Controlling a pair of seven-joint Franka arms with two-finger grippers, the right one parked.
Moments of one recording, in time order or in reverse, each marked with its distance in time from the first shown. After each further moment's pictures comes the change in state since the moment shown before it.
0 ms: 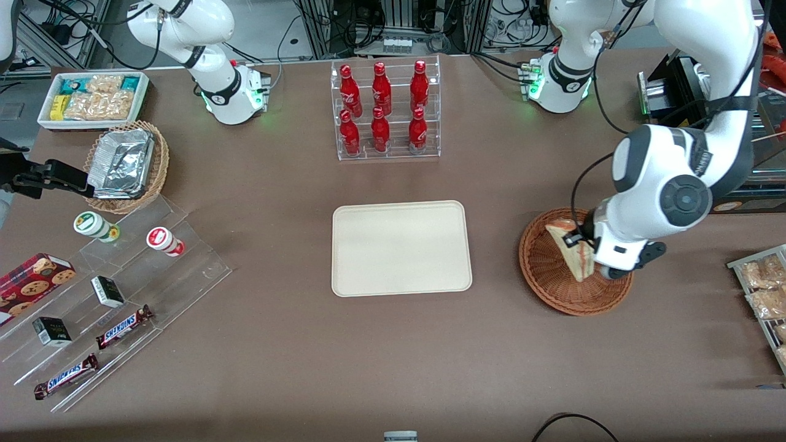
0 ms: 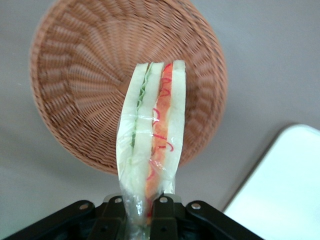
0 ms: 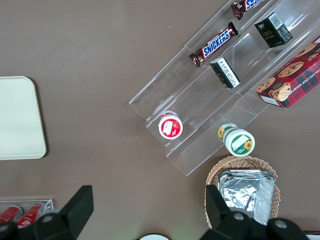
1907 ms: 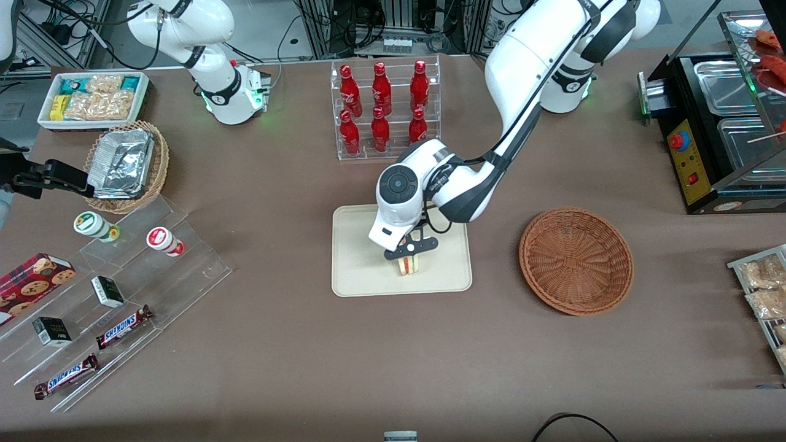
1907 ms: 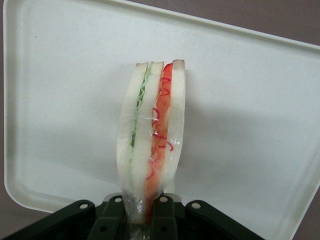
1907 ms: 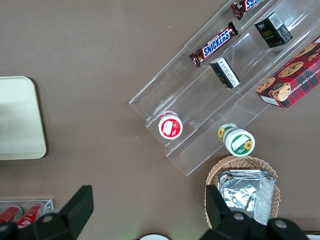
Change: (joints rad) arm -0.564 0.505 -0.029 0.447 0.104 0.167 -0.444
